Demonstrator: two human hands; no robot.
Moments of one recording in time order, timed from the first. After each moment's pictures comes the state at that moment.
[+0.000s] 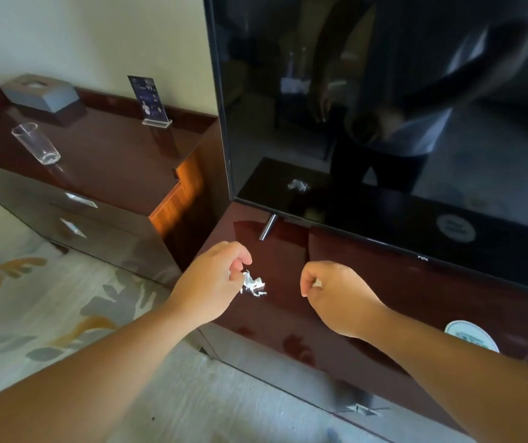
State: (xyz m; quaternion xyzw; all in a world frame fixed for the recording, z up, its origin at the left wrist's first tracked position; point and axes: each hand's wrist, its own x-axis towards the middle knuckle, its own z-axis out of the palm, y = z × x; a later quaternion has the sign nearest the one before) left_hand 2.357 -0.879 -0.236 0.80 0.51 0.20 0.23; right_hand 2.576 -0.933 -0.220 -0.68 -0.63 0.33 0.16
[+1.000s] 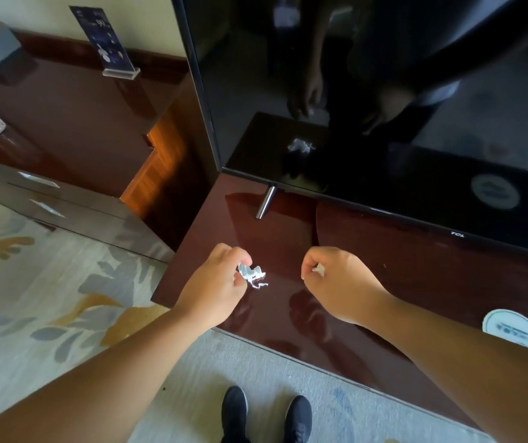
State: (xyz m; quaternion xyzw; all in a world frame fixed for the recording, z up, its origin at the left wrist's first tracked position) left_hand 2.369 -0.831 -0.335 0.79 0.55 0.11 0.26; right_hand 2.584 -0.880 -0.282 -0.71 -0.60 0.34 0.16
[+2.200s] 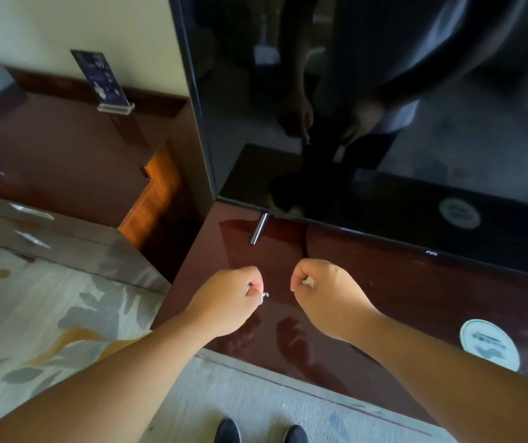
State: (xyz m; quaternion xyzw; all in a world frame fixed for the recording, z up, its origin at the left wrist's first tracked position) left_hand 2.382 -0.820 -0.285 0.81 0.49 0.06 0.32; right_hand 2.560 -0.883 -0.244 -0.72 -0.58 0.33 0.20
